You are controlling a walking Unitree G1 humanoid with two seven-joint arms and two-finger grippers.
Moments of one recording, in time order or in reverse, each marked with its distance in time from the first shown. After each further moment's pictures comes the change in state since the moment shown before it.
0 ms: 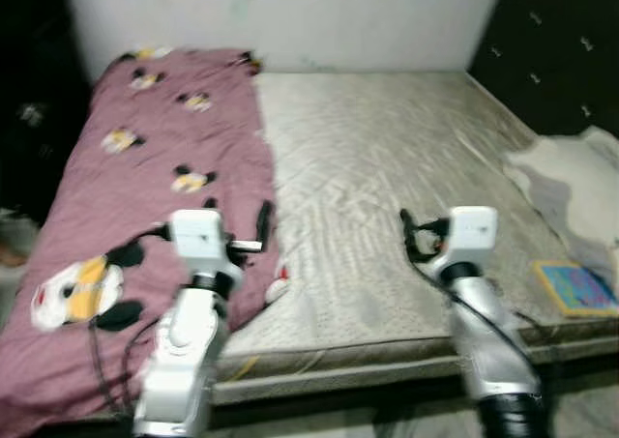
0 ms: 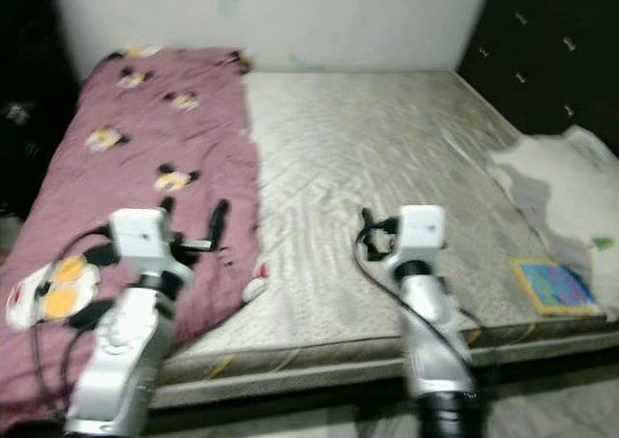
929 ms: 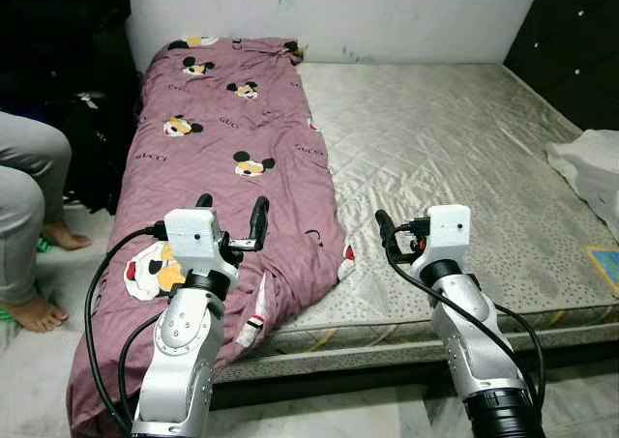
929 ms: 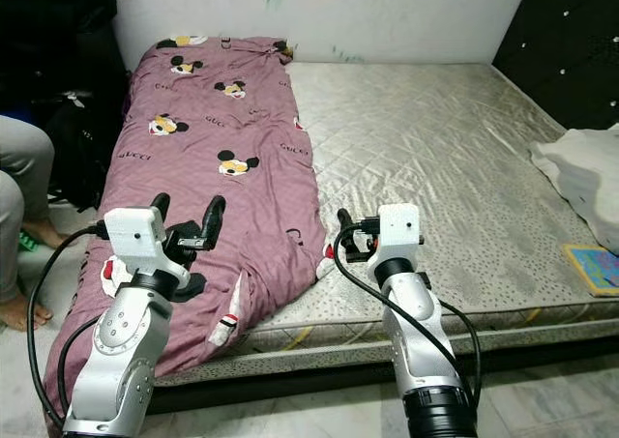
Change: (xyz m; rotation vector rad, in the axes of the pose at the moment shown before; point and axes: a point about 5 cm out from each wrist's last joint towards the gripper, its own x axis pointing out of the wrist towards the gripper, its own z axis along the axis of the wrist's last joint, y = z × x) left arm 0.000 -0.008 0.003 -0.004 -0.025 -0.059; right arm 0.000 0.002 -0.004 -0.011 0.025 0.036
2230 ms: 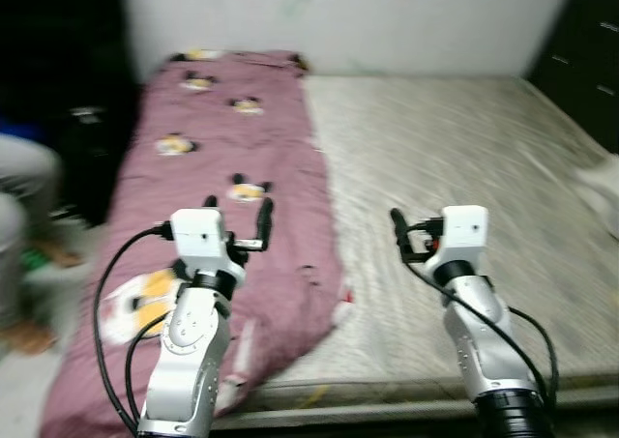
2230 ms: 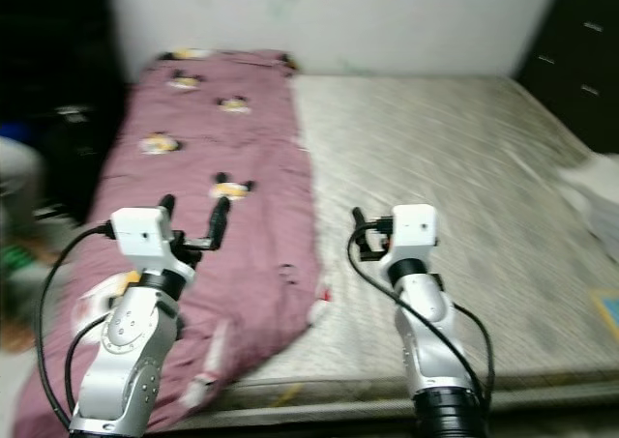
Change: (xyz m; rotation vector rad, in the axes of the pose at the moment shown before) left arm 0.002 -0.004 -0.002 -0.009 0.014 0.010; right arm -0.001 -0.015 0.001 -0.002 -0.020 -0.046
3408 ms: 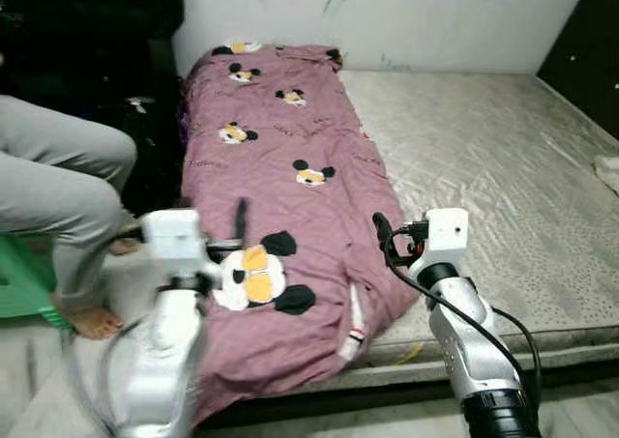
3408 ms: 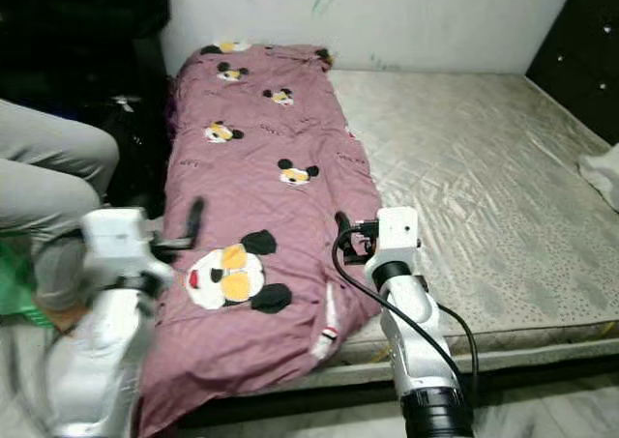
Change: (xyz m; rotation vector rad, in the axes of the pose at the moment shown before) left arm -0.011 0.036 0.007 0.087 -0.018 0.132; right arm 0.002 0.015 0.001 0.019 -0.011 0.050
